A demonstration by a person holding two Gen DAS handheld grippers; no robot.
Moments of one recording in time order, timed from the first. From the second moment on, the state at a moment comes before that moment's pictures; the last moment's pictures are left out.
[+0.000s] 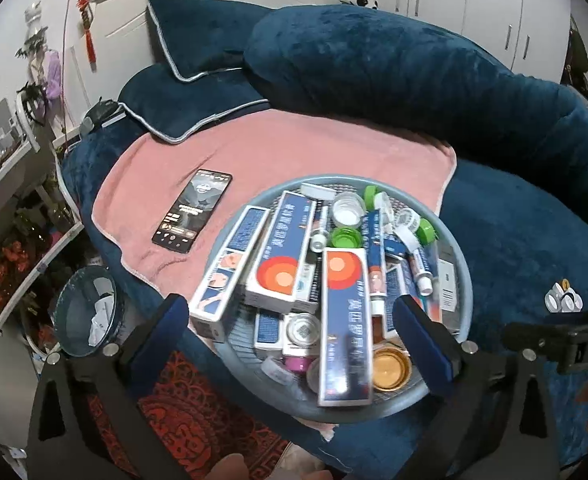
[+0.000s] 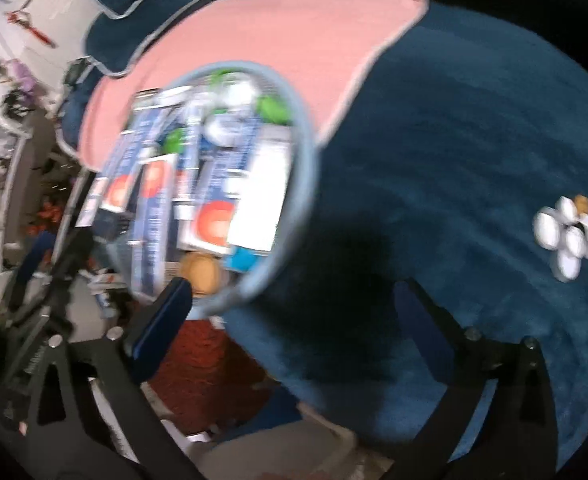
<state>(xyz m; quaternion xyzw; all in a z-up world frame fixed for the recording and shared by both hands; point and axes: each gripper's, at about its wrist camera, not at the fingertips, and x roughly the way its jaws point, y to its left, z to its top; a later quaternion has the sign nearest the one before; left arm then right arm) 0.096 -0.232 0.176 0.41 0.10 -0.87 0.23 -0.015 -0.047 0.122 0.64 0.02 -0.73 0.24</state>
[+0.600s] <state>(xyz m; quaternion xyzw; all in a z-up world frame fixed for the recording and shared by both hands) 0.042 -0.147 0.165 0.44 0.06 -0.88 0.15 -0.033 0.086 0.120 0.64 -0.04 -0.75 0.15</state>
